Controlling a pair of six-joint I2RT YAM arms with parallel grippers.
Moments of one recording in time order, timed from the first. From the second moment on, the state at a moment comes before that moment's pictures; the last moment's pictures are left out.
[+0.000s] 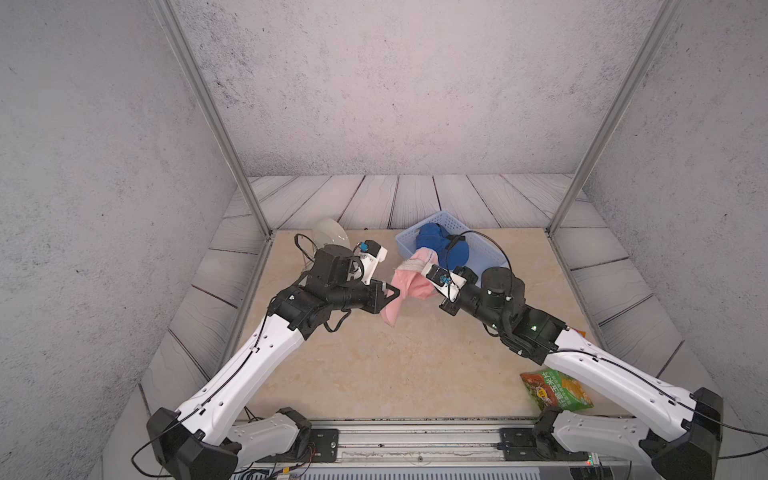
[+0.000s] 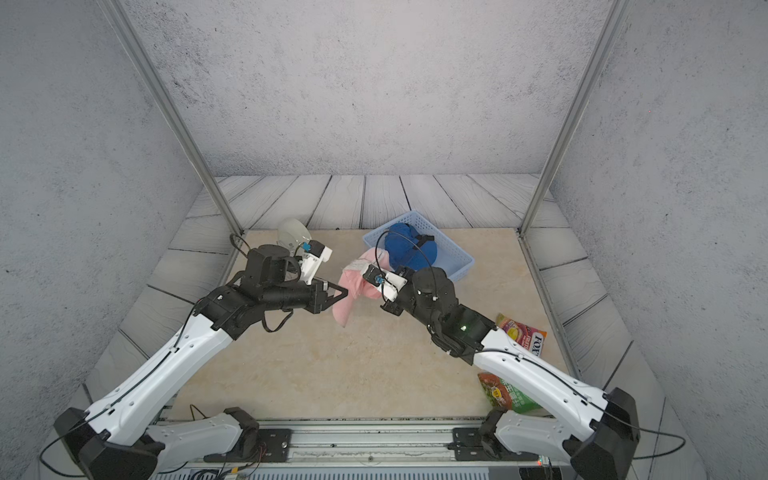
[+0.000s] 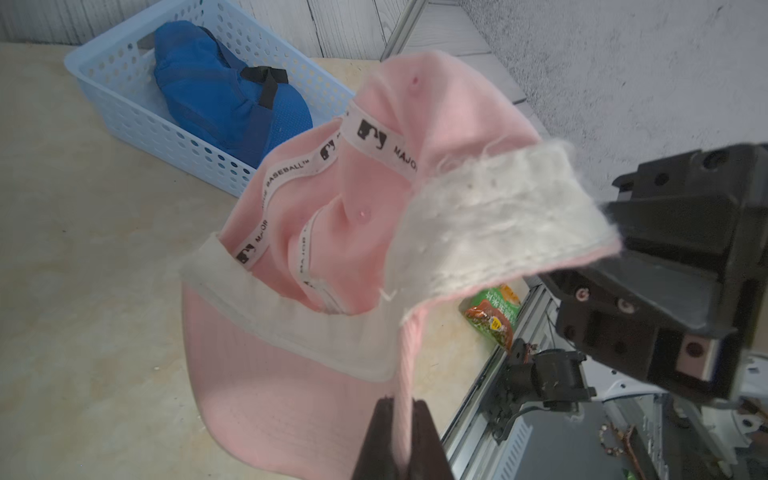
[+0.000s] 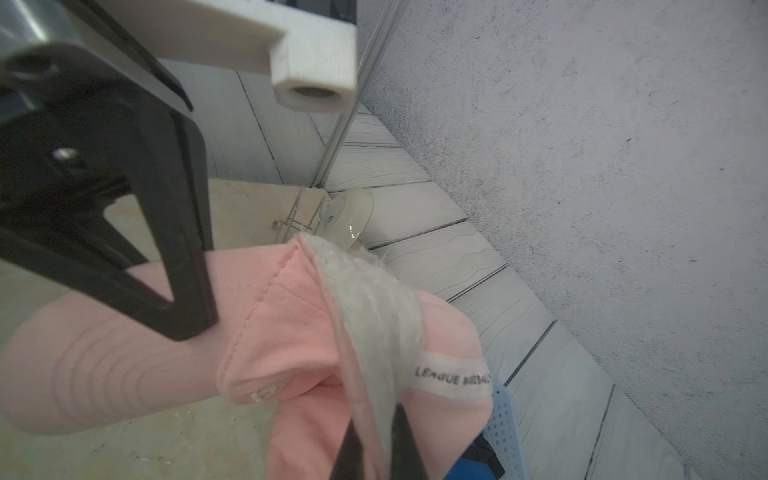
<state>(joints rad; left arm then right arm) -0.57 1.16 1.21 -0.64 0.48 -0.28 0.83 1.14 1.07 -0.20 0.00 -0.51</state>
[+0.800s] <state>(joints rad) -0.57 0.96 1.02 -0.50 0.50 0.09 0.74 1.24 1.29 -0.70 -0.59 -0.24</state>
